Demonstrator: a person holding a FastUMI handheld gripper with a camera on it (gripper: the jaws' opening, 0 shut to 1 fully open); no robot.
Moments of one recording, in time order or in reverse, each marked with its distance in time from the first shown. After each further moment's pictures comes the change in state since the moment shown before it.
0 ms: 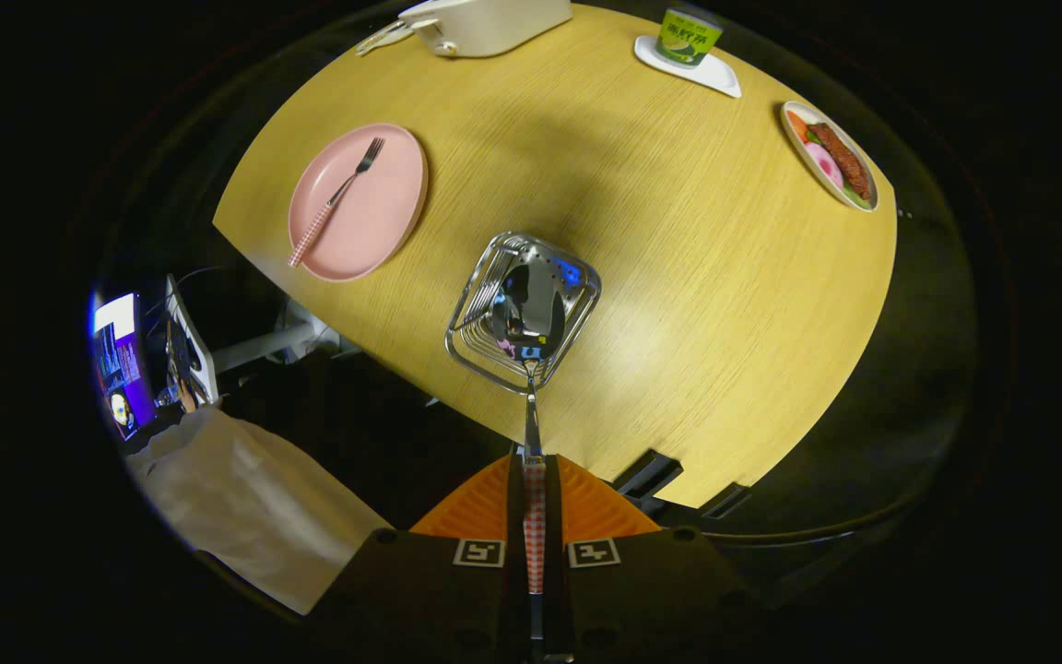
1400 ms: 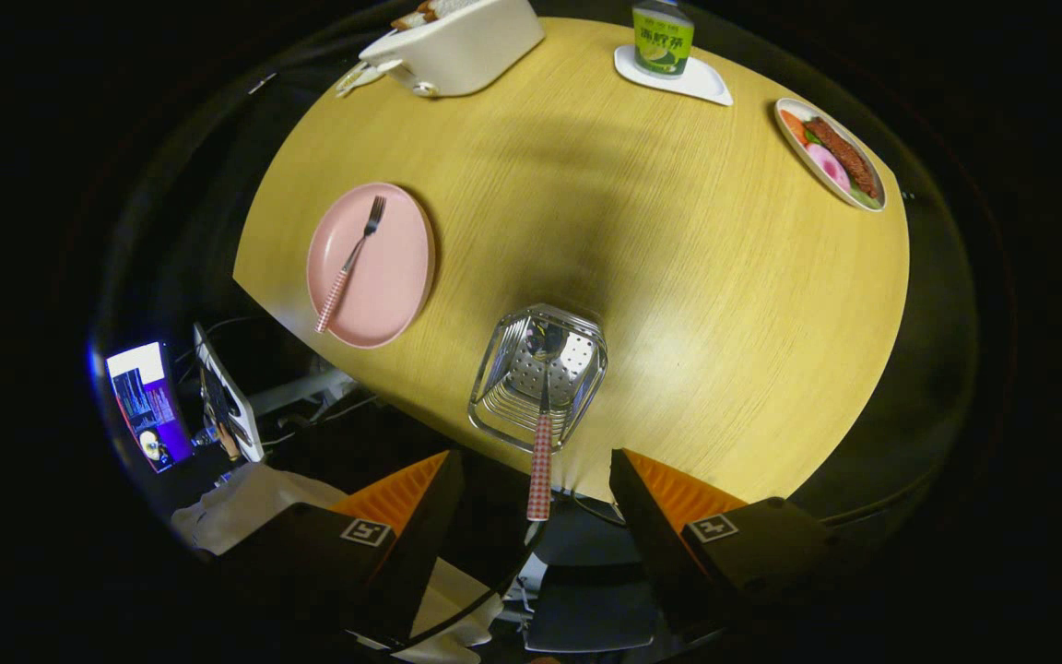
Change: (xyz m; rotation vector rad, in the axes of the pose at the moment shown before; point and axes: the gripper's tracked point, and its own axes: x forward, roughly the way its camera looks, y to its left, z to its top) arm -0.035 0.014 0.049 0.134 -0.244 0.128
